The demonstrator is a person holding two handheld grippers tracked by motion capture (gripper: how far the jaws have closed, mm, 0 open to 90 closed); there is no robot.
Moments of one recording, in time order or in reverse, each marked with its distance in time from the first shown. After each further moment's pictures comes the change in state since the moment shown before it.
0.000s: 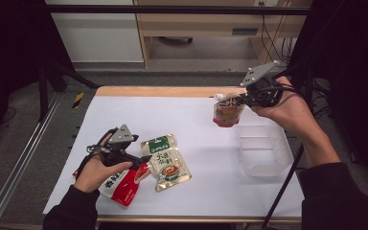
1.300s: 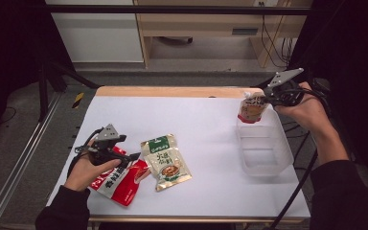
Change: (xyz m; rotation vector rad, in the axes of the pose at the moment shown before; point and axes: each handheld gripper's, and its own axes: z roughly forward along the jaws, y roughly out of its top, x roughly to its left) left arm 0.036 -0.006 -0.015 0.007 0.036 -0.044; right arm -0.070 -0.096 0.040 0.029 -0.078 0.104
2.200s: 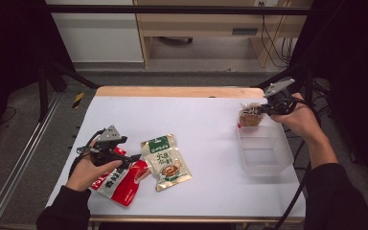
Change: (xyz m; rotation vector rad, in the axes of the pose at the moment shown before) left arm 0.000 -0.006 0.005 0.025 0.002 0.000; right arm 0.008 -0.026 0.036 0.050 0.056 0.045
